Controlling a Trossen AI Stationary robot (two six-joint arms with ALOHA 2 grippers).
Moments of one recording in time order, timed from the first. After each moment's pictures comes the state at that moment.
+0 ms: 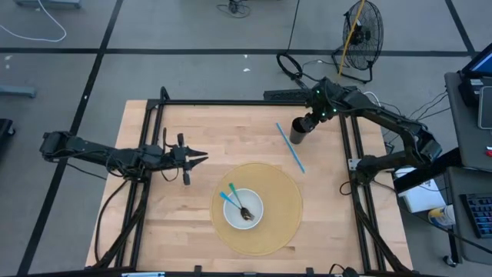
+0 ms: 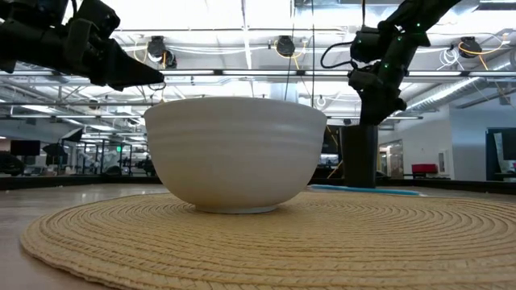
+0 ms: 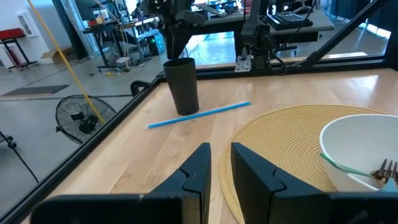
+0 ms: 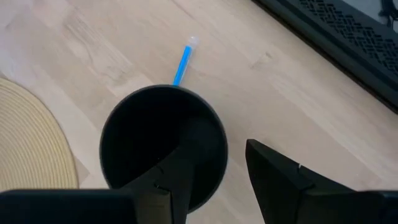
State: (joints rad) left arm -0.09 0.71 0.19 0.39 -0.30 0.09; right arm -0.81 1.30 1.01 -0.78 -0.14 0.07
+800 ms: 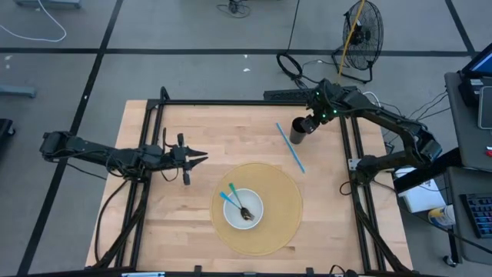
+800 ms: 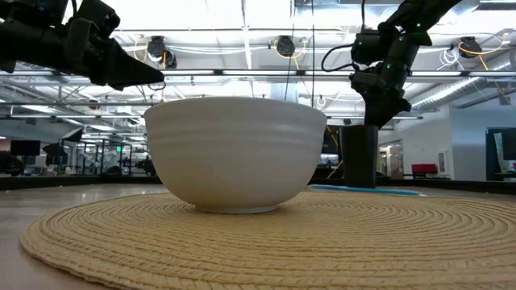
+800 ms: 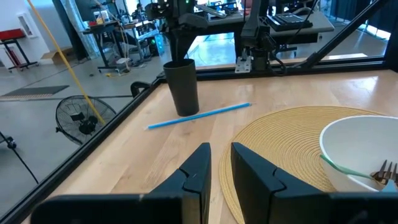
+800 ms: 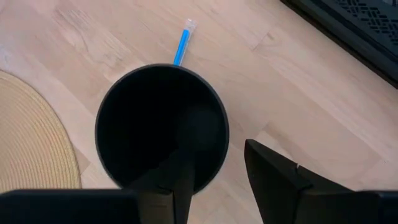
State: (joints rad) left arm -0.09 0.71 0.19 0.40 -0.30 0.09; right arm -0.80 1.30 1.00 -0.82 -0.13 0.10
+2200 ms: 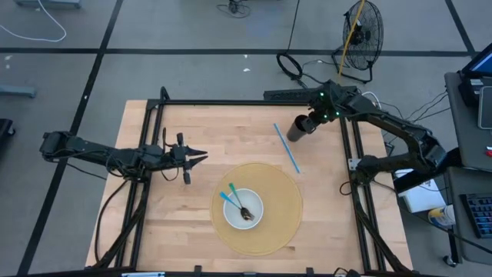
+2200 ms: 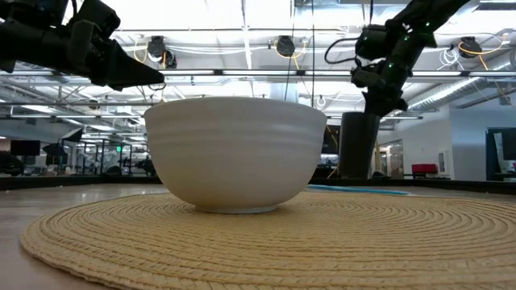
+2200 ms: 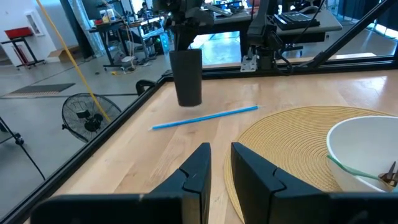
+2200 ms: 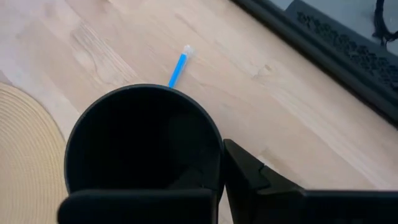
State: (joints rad) left arm -0.09 0.71 0.19 0.39 -0.32 0.09; right arm -0.80 1.23 0.95 -0.70 -0.13 0.07
